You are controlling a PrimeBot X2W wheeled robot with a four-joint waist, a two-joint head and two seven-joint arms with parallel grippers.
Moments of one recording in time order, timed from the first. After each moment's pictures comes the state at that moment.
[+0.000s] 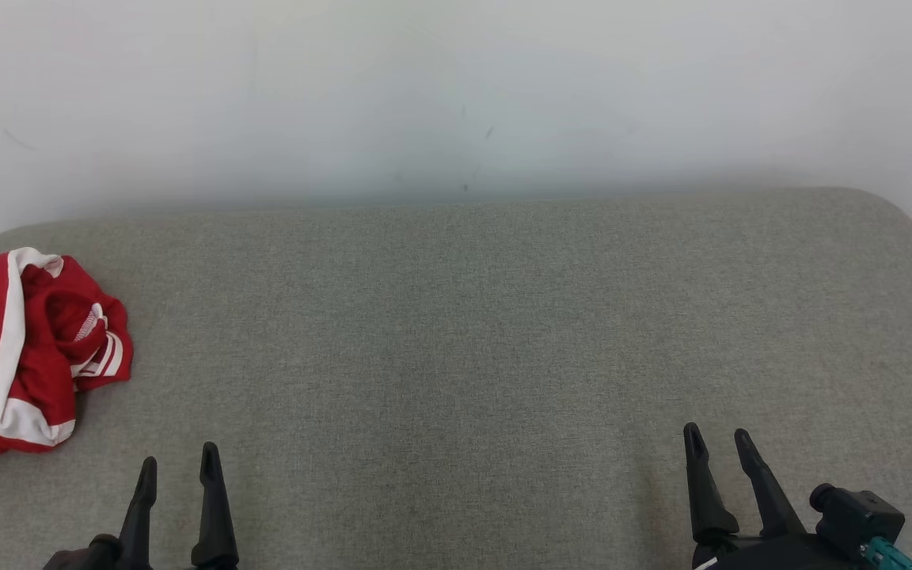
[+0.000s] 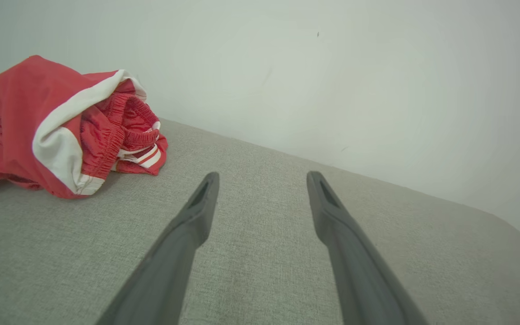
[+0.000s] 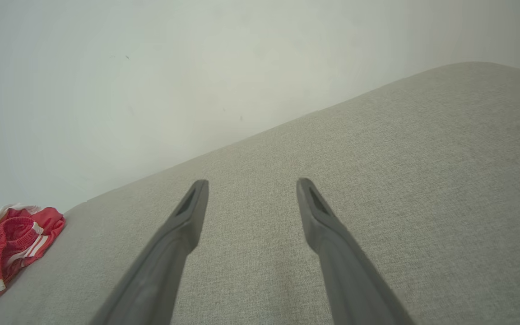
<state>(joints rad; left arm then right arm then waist) 0.03 0.05 0.03 0.11 -0.38 -0.06 -0.21 0.01 -0.05 0.02 0.17 0.43 0.13 -0.14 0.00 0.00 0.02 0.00</state>
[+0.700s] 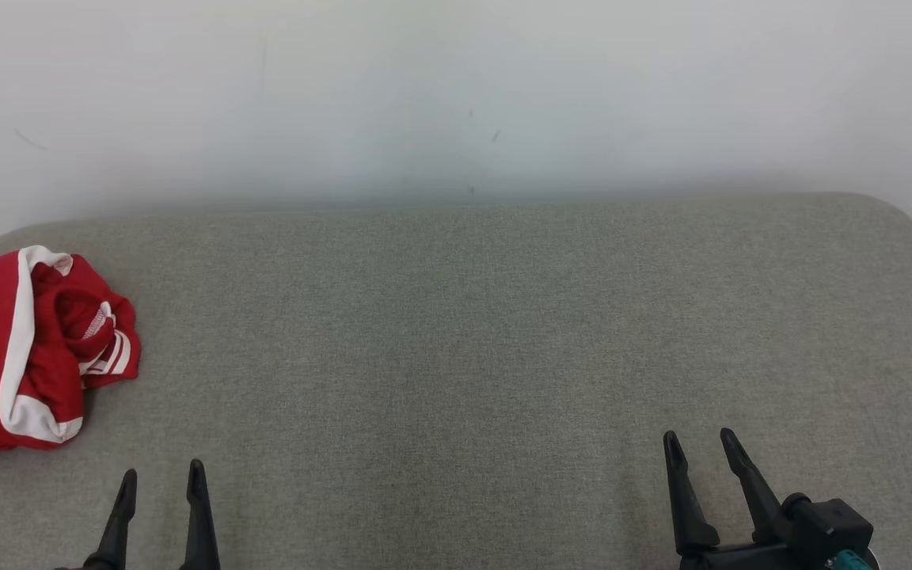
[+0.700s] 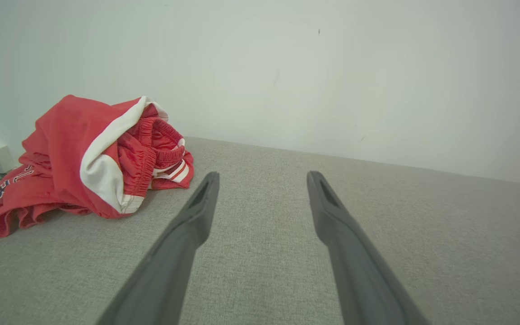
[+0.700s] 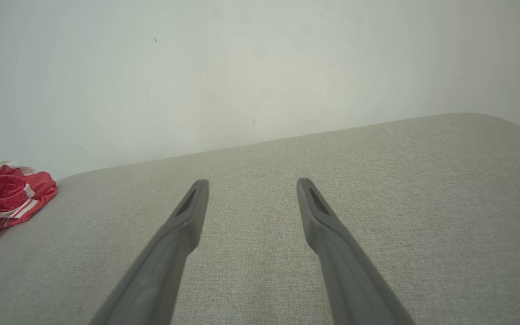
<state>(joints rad) 0.06 0.05 0.09 0.10 -0.21 -0.10 -0.24 0.01 -0.05 0.06 0.17 0.24 0.13 -0.21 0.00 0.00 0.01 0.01</state>
